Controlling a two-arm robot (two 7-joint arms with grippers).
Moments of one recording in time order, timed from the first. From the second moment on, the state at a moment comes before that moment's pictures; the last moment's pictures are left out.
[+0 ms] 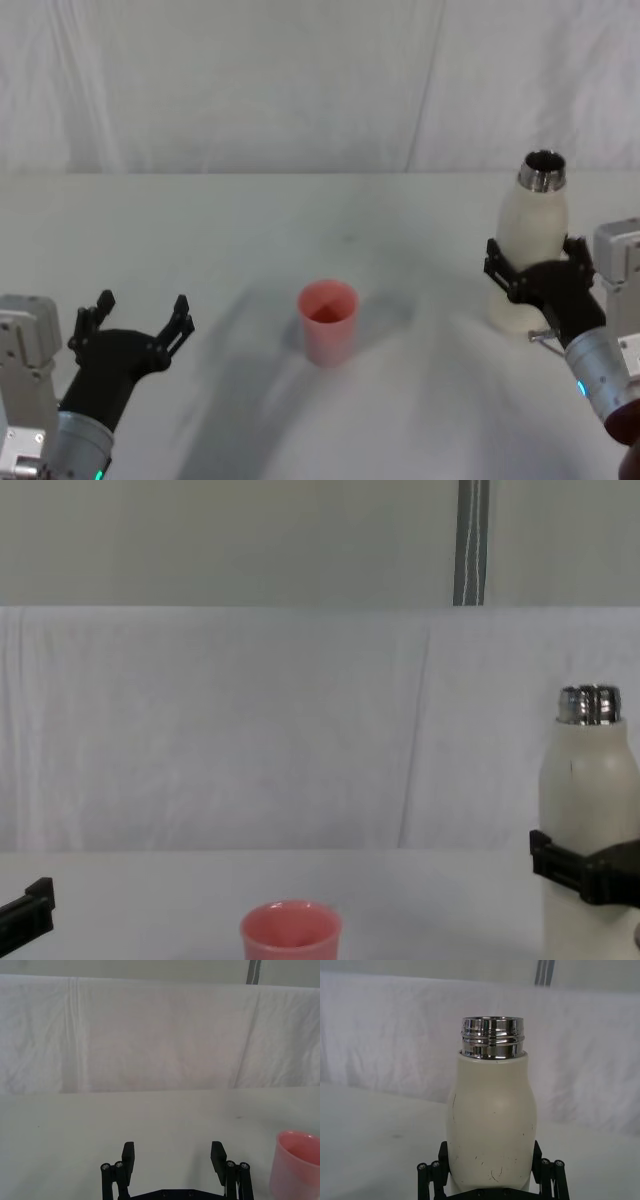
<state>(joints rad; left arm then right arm) 0.27 0.24 0.04 -1.85 -0.25 -0.02 -0.02 0.10 0.09 -0.15 -1.50 0.00 -0.08 0.09</state>
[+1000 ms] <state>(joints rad) 0.27 0.24 0.04 -1.85 -0.25 -0.02 -0.02 0.13 0.16 -0.21 -1.57 -0.26 -0.08 0.07</state>
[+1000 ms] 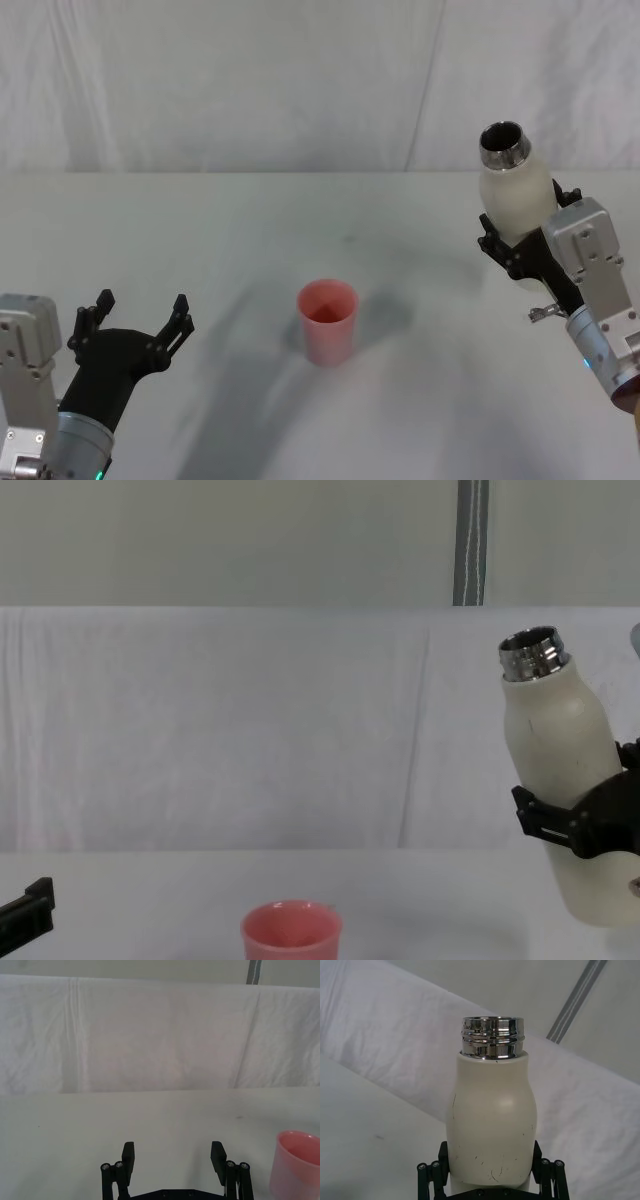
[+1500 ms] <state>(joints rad) 0.27 0.24 0.04 -1.85 -0.25 -0.02 -0.02 0.17 0.18 -0.22 -1.54 -0.30 -0.12 0.09</state>
